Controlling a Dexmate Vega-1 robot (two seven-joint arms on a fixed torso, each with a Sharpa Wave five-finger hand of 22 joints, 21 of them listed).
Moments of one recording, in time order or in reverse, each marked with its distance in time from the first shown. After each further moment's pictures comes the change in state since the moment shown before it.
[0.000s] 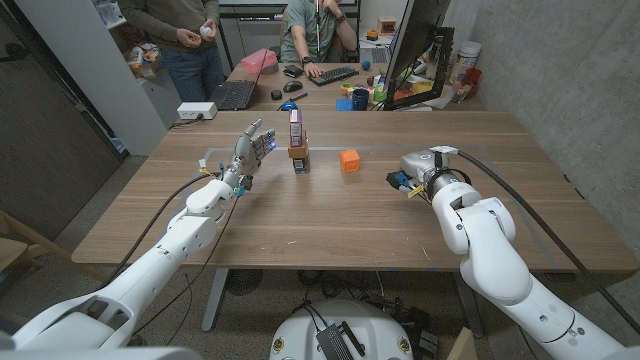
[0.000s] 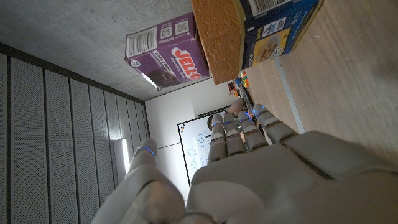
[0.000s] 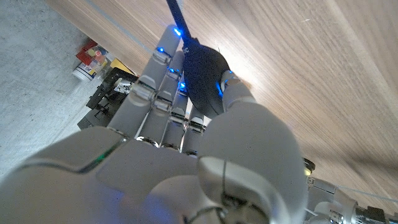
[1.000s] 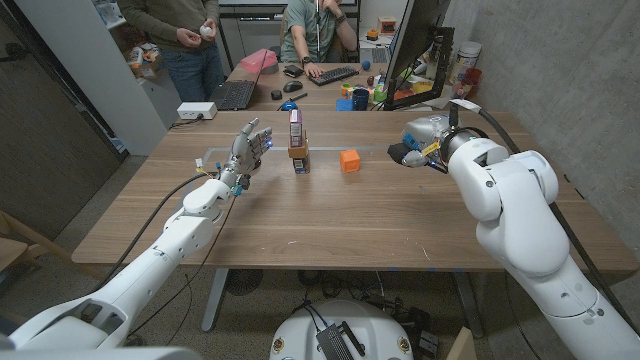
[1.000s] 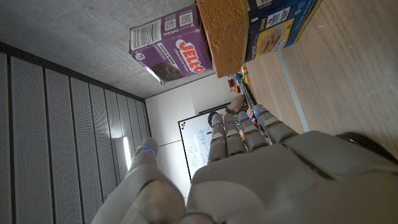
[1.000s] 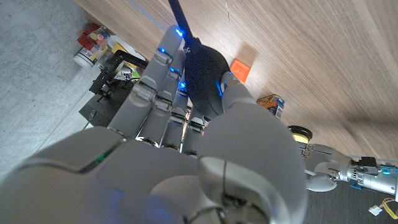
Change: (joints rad) left arm 0.019 0.018 -0.014 -0.038 -0.001 0.009 0.026; left_hand 0.005 0.005 -0.003 0.003 0.000 0.000 0.000 0.000 0.000 0.000 0.000 0.000 0.000 0.000 0.000 0.000 0.000 -0.006 0.006 0.000 0.000; right arm 0.078 0.107 0.110 -0.164 -0.015 0.166 0.264; right_hand -0.008 0.008 0.004 0.004 -0.017 0.002 0.006 0.004 0.019 0.007 0.007 0.000 0.021 0.011 0.000 0.000 0.009 0.000 -0.011 0.000 0.000
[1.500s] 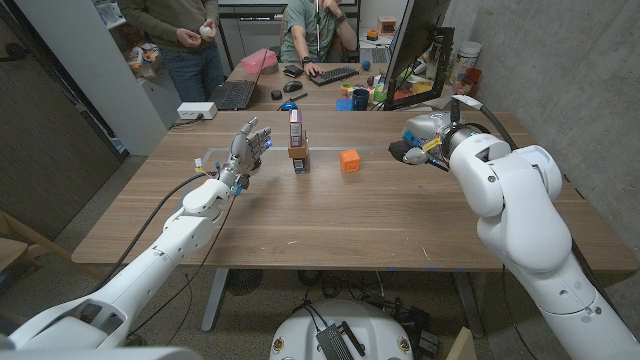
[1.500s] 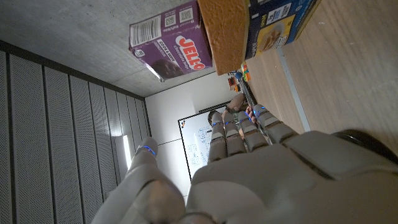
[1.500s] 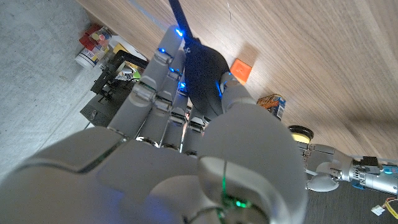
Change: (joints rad) left arm 0.001 -0.001 -0.003 -0.001 -0.002 0.000 0.005; left_hand 0.000 0.000 0.000 0.000 0.000 0.006 0.006 0.000 0.000 -0.004 0.004 0.000 0.000 0.000 0.000 0.000 0.000 0.000 0.000 0.000 0.000; right arm -0.001 0.033 0.019 -0.003 -0.009 0.038 0.017; right_hand -0.005 0.005 0.004 0.004 -0.007 0.000 0.000 -0.001 0.009 0.000 0.000 0.000 0.009 0.000 0.000 0.000 0.005 0.000 0.000 0.000 0.000
